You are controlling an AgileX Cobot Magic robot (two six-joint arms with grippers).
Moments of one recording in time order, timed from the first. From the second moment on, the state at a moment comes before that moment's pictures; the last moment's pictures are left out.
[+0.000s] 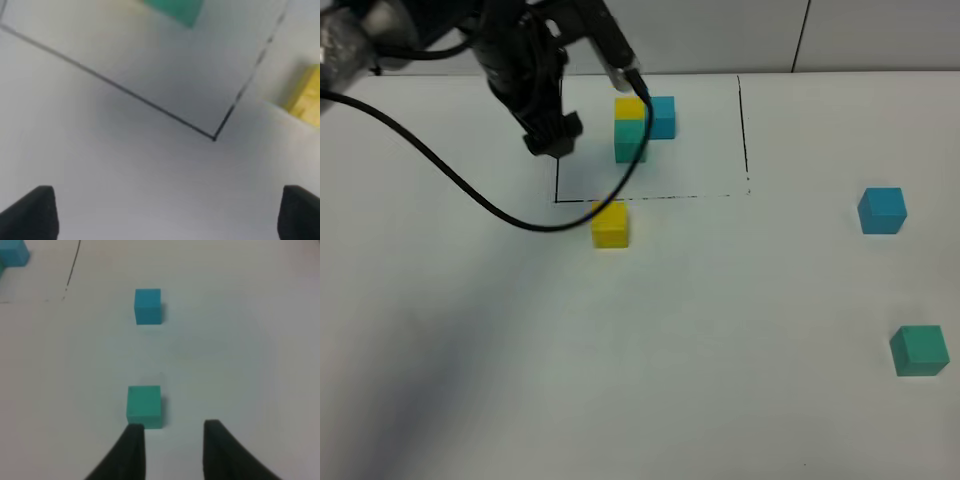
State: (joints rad) left arm -0.39 2.08 -1.87 0.05 0.98 0.64; right arm 0.03 0.01 -0.50 -0.06 1.07 0.03
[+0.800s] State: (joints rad) left arm -0.08 1.44 -1.19 0.21 0.85 0.17; right arm 0.03 0.01 -0.50 -0.06 1.07 0.03
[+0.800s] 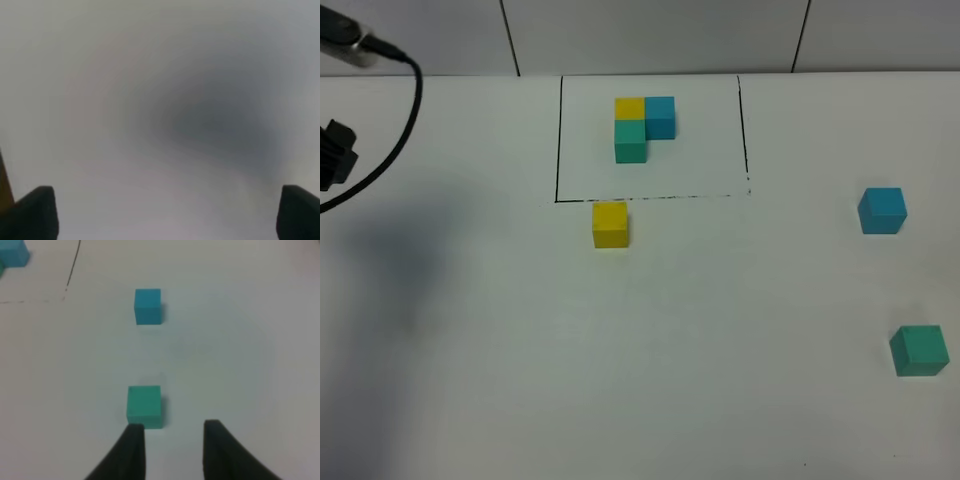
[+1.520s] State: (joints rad) left arm -0.08 0.54 -0.74 0.16 1.00 0.03; right arm 0.03 0.01 -0.50 -0.06 1.07 0.03
